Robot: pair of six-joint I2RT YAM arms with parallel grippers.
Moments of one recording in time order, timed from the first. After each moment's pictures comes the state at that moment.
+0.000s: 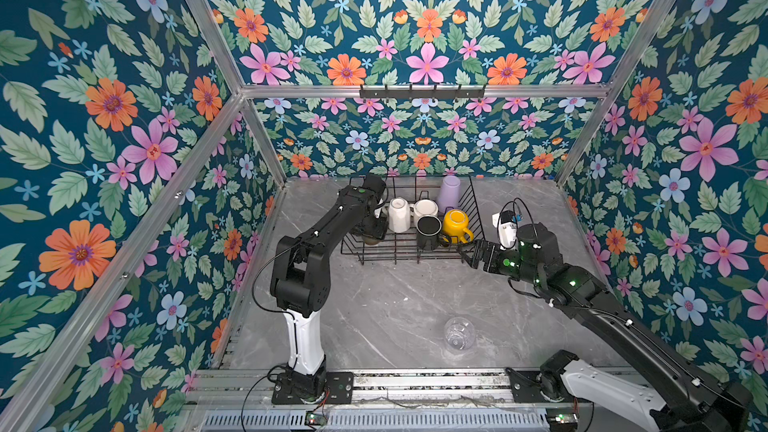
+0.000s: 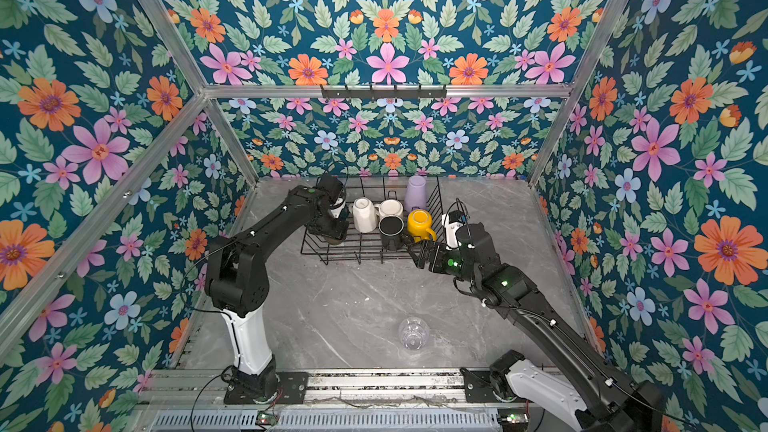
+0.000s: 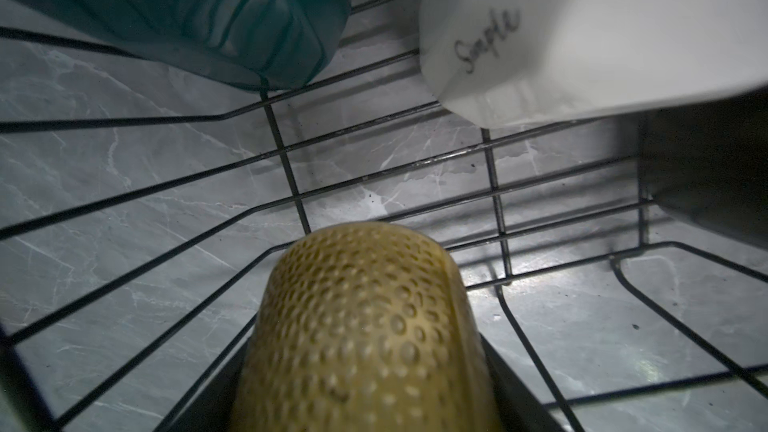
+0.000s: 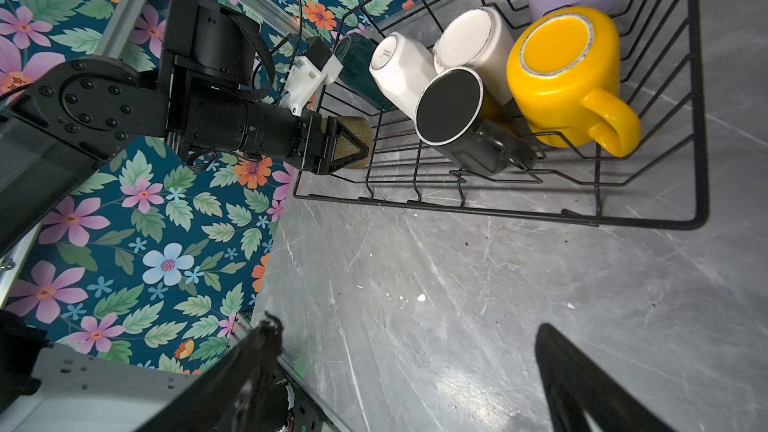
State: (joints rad) left arm -0.40 1.95 1.66 -1.01 -0.07 -0.08; right arm 0.55 0.97 0.90 -0.44 -0.23 0.71
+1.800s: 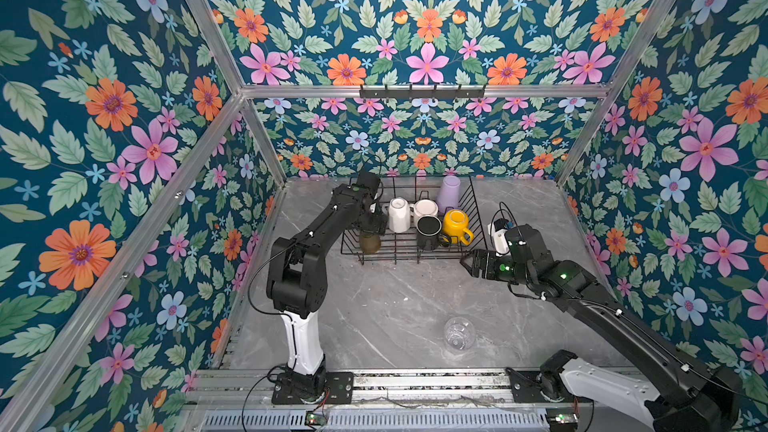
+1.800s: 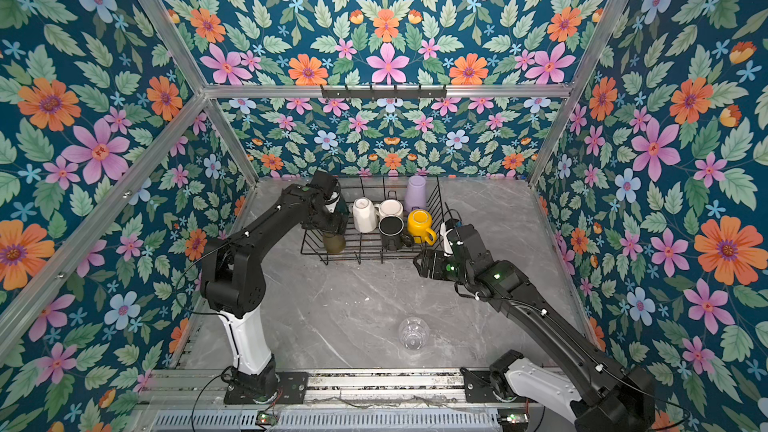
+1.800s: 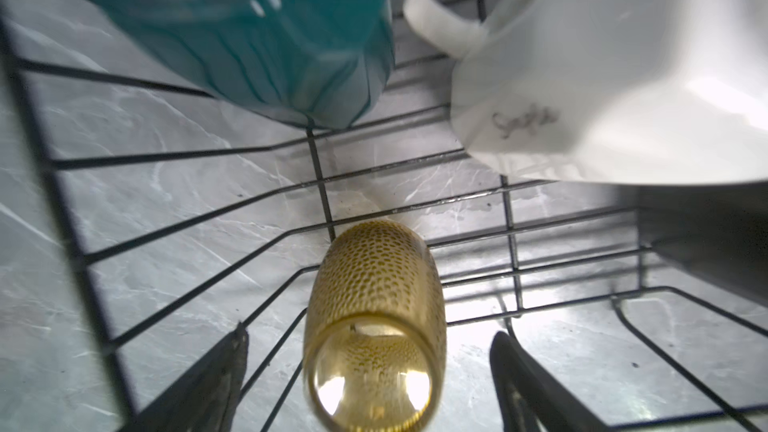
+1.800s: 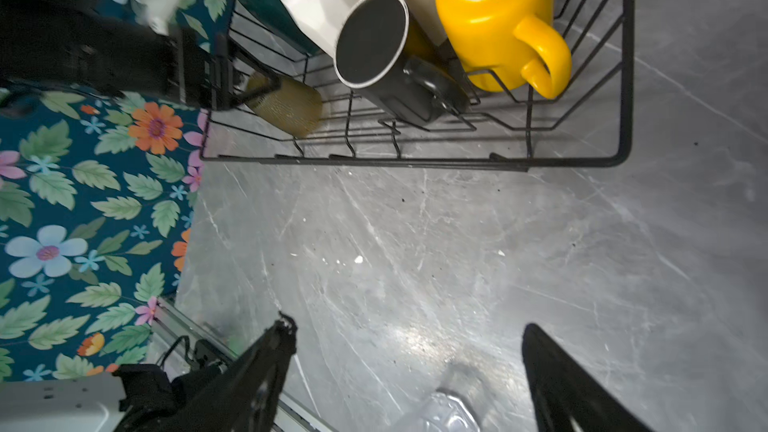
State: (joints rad) left arm -0.37 1.90 1.66 -0.94 -0.09 -0.11; right arm 0.57 1.04 0.92 -0.65 -0.15 0.63
